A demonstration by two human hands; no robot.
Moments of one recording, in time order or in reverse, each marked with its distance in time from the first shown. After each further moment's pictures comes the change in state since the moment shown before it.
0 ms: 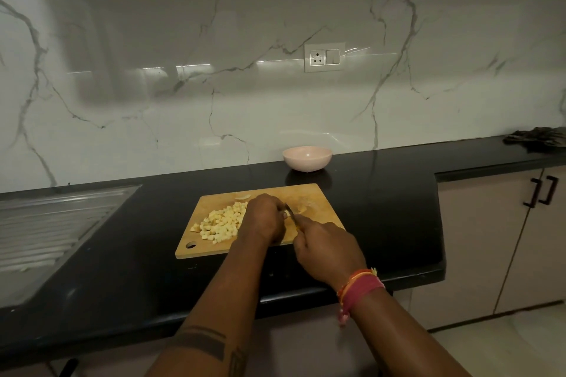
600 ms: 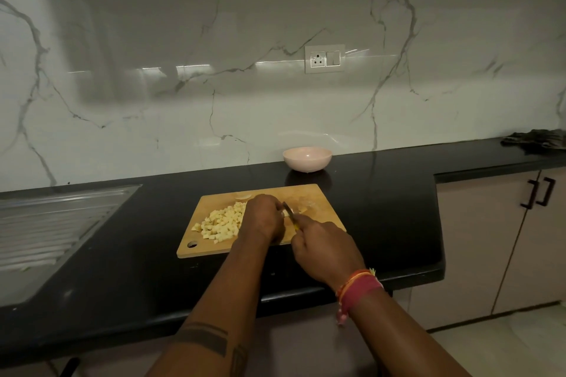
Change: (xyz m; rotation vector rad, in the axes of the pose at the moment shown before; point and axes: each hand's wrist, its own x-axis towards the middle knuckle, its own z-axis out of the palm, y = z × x) left_hand -0.003 -0.001 -0.002 -0.018 0.016 -0.058; right_hand 0.000 -0.004 0.001 0.029 0.016 -0.006
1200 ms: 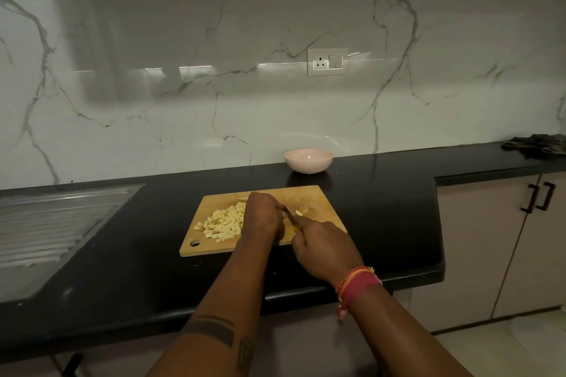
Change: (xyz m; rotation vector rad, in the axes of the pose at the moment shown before) left_hand 0.003 0.000 0.001 -0.106 0.049 -0.077; right_hand 0.006 -0.001 0.002 0.039 -0.038 -0.026
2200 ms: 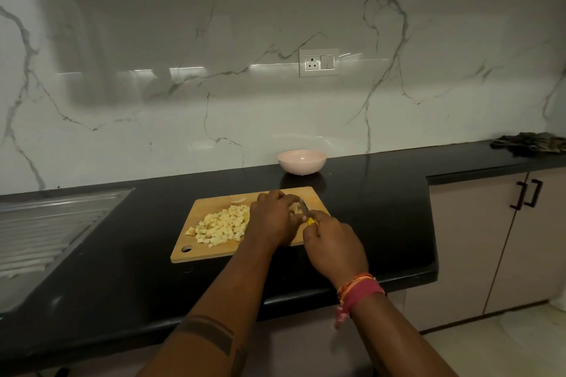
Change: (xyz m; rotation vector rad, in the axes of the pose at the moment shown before) left_hand -0.001 0.009 0.014 0.325 -0.084 0.377; right_hand -0.002 0.014 -0.004 0.167 0.169 0.245
